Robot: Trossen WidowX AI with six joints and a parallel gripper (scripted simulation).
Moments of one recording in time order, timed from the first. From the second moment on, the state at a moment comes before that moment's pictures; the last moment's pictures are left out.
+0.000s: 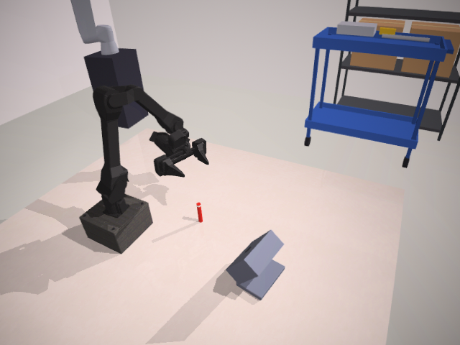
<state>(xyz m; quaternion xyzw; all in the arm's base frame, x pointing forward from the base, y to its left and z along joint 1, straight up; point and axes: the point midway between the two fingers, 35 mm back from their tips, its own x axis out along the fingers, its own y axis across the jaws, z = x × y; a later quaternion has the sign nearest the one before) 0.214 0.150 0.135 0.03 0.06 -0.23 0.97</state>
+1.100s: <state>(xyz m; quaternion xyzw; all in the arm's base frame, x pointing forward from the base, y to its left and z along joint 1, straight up) 0.212 0.102 0.067 0.04 0.47 -0.38 0.80</state>
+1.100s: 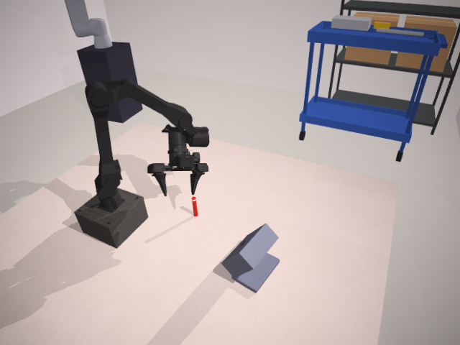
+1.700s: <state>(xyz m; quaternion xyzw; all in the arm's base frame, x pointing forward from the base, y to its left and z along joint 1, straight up) 0.228 0.129 0.057 0.14 0.67 -0.22 0.70</state>
